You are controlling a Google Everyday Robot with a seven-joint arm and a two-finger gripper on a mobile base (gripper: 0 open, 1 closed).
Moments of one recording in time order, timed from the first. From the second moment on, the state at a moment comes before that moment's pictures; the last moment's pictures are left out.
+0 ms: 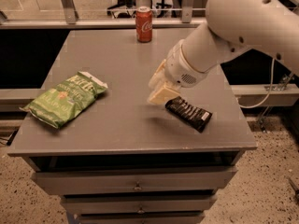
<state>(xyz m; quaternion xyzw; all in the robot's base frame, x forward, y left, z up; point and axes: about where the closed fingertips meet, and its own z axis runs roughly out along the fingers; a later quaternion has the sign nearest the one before) 0.530 -0.036 0.883 -0.65 0.69 0.10 0.30</state>
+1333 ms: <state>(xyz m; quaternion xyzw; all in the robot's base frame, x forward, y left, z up) 0.523 -0.081 0.851 -0.63 0.72 0.09 0.26</state>
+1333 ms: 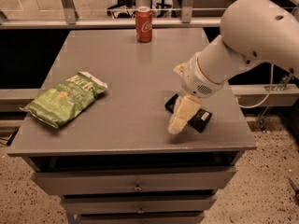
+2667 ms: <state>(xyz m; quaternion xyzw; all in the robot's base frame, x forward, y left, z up) 0.520 -0.104 0.831 -0.60 0.76 0.08 0.23</state>
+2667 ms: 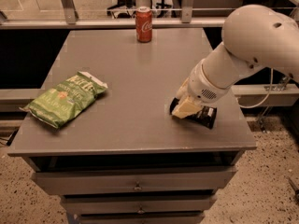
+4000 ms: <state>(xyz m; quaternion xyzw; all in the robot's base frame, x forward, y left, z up) 0.524 0.080 0.886 -0.69 0.62 0.23 0.30</state>
